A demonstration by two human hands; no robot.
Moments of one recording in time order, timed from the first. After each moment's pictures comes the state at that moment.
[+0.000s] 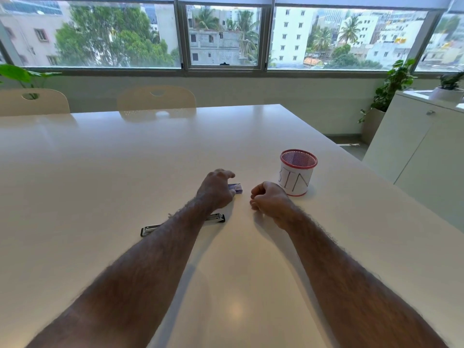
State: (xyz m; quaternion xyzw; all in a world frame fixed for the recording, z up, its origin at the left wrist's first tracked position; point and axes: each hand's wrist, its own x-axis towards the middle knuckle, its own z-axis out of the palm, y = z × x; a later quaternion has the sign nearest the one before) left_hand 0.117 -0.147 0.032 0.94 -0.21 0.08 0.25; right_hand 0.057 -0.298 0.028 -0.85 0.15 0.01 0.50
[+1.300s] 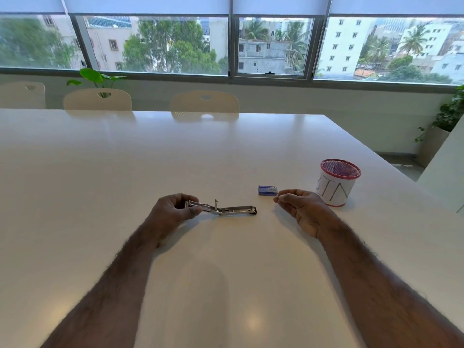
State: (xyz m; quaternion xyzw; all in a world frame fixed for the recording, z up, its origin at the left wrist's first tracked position) left_hand 0.034 0.023 0.008 0.72 0.00 0.01 0.69; right_hand 0.046 -0.293 0.028 -0.59 0.11 0.04 0.80
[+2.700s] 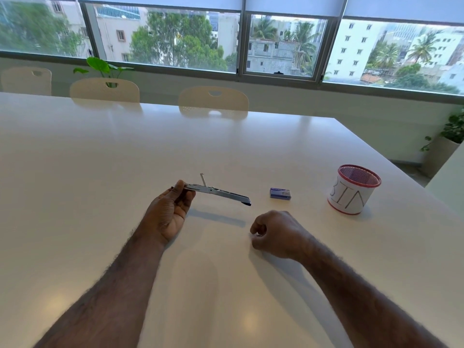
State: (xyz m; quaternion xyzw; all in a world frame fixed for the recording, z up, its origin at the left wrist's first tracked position) left_hand 0.053 0.033 0.010 0.32 0.11 0.04 0.94; right_hand 0.002 -0.206 0.046 -0.97 -0.10 0.07 0.20
